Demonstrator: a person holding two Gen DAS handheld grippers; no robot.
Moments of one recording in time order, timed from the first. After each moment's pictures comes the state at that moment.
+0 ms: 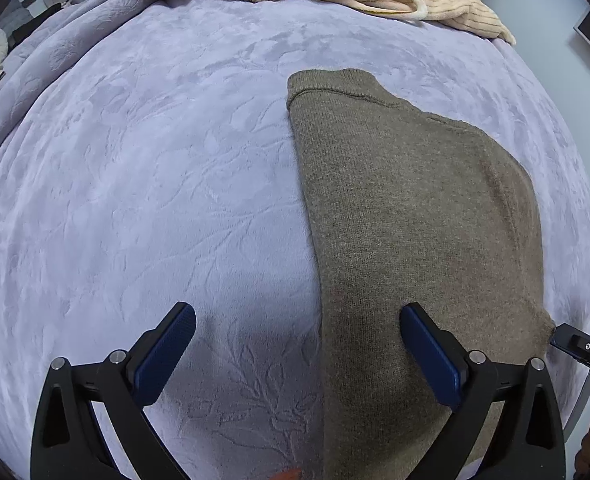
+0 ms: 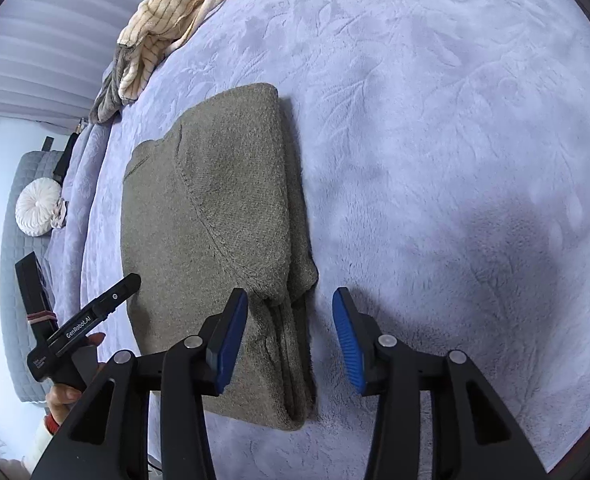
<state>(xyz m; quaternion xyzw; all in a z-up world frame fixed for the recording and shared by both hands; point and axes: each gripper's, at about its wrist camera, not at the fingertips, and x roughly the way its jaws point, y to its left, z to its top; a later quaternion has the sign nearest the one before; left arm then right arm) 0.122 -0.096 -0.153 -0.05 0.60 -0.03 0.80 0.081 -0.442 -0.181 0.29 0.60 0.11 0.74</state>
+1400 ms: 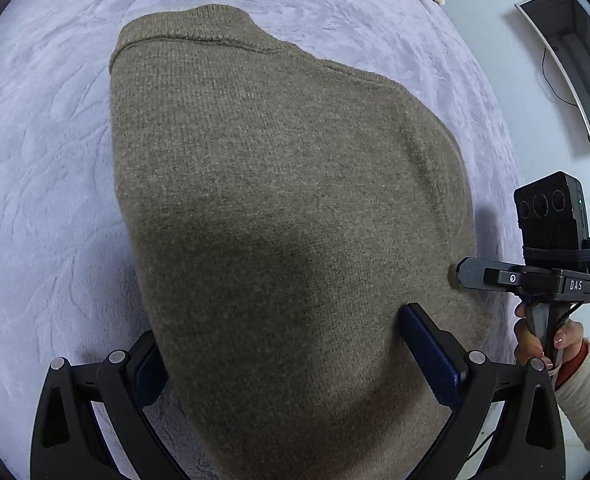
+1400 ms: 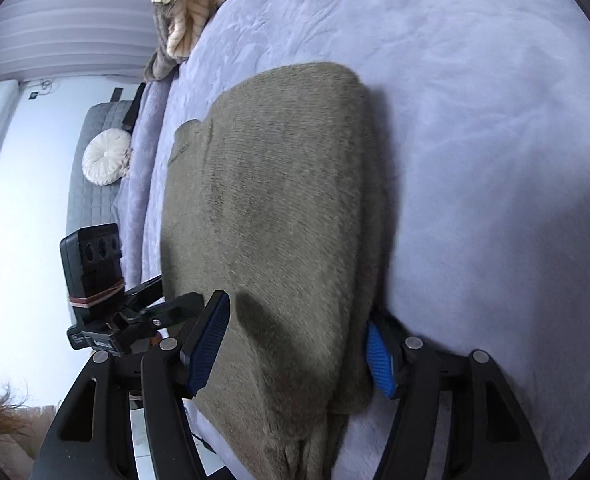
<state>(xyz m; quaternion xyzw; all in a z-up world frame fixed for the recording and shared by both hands) 0.164 -0.133 -0.187 -0.12 0.65 -0.22 0.72 0.172 -0.417 -0.235 0.32 0.62 0.31 0.64</state>
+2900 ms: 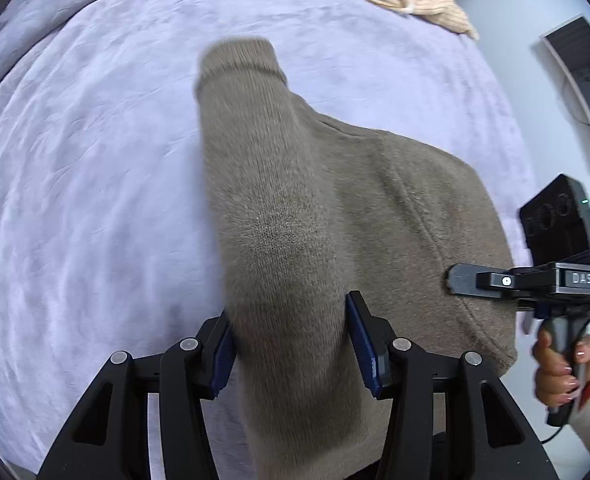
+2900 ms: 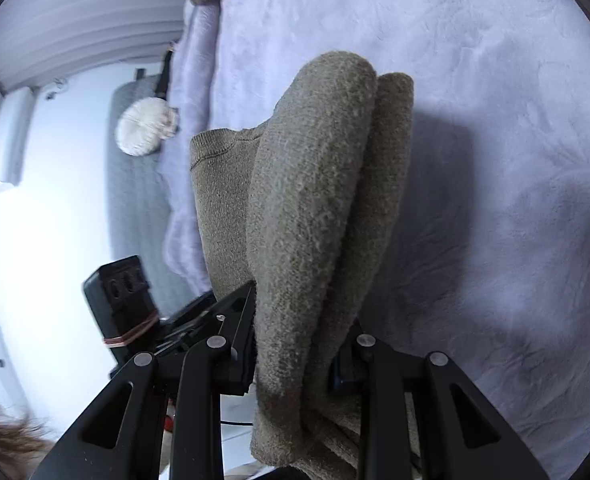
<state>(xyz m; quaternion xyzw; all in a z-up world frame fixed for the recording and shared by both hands) 0.005 0.026 -0.121 -0.11 0.65 -0.11 0.75 0.059 -0.218 -0.188 0.37 0.66 0.33 0.56</state>
